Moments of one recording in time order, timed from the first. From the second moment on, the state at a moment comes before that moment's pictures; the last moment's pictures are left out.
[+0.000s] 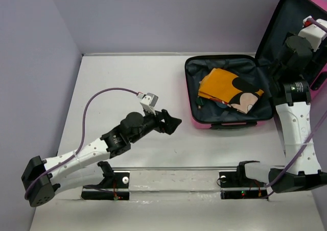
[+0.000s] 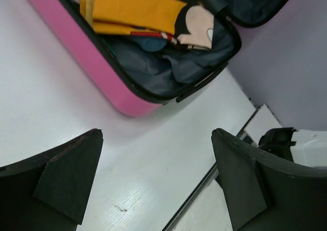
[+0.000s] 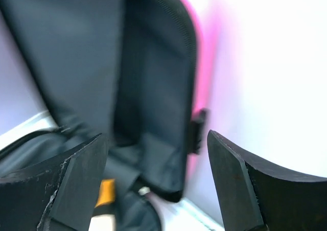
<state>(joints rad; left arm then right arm) -0.98 0.95 0.60 0.18 -0.11 -0.58 0.07 1.20 1.63 -0.41 1.03 -0.14</state>
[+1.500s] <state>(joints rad) -0.98 1.01 0.53 0.32 -0.14 -0.55 0.60 1.26 1.15 0.89 1.32 -1.30</state>
